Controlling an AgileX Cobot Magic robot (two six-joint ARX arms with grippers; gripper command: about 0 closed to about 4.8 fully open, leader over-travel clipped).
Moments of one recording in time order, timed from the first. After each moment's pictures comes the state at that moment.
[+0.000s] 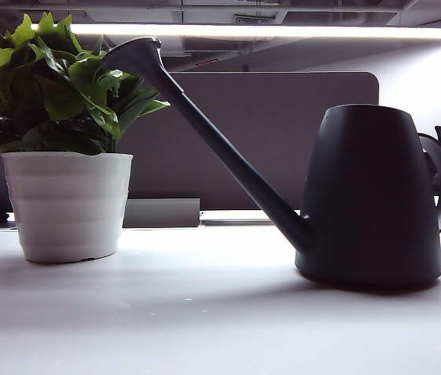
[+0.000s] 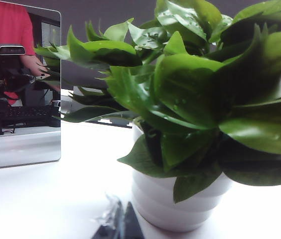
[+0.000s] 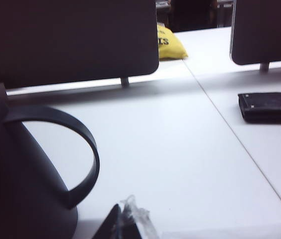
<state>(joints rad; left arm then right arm) -0.06 0.00 0.01 0.07 -0.02 -0.15 -0.06 0.00 0.01 -0.02 -0.06 0.10</state>
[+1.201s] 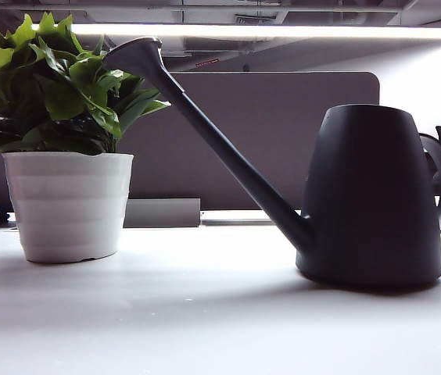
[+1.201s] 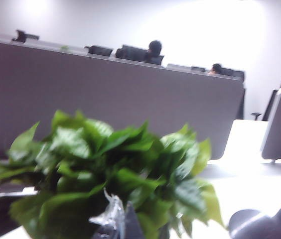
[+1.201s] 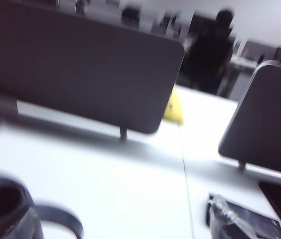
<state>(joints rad) -0.06 0.03 0.38 -0.11 0.26 -0.17 -0.03 0.38 0.61 -0.22 -0.14 -0.28</state>
